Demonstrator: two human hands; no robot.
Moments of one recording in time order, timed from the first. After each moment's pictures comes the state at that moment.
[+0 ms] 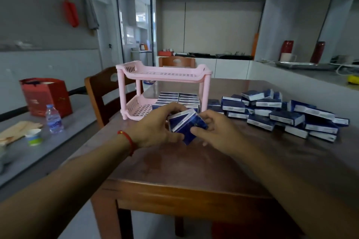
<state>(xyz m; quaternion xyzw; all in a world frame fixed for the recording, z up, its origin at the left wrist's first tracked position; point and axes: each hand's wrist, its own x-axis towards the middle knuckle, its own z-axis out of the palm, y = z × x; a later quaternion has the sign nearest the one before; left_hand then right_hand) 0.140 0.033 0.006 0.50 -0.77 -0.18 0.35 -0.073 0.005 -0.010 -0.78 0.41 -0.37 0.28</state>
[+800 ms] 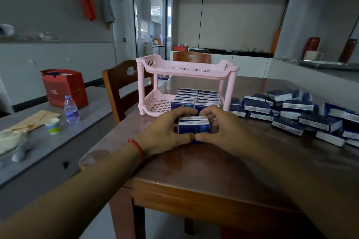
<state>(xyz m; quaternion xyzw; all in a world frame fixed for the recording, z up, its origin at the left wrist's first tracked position) 0.165 0.037 -0.020 0.49 -0.73 -0.23 0.43 -0.038 -0.008 -0.004 -0.86 0.39 -0.29 0.18</state>
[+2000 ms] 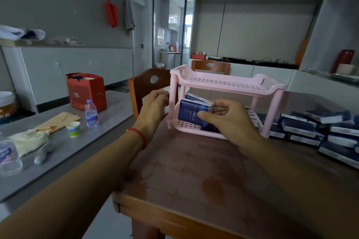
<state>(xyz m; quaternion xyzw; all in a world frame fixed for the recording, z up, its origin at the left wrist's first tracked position) 0.266 -0.010 0.007 0.56 -0.43 -0.28 0.65 0.065 -0.045 0.021 -0.73 0.40 -0.46 0.30</state>
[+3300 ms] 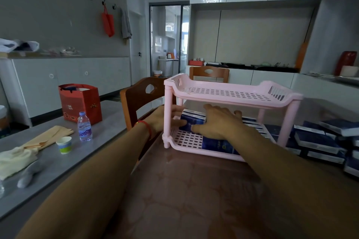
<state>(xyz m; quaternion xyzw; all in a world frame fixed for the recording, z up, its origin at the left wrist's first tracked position) 0.317 -0.131 -0.004 0.55 -0.64 -0.31 0.44 0.111 -0.118 0.043 -0.82 0.56 -0.11 0.01</state>
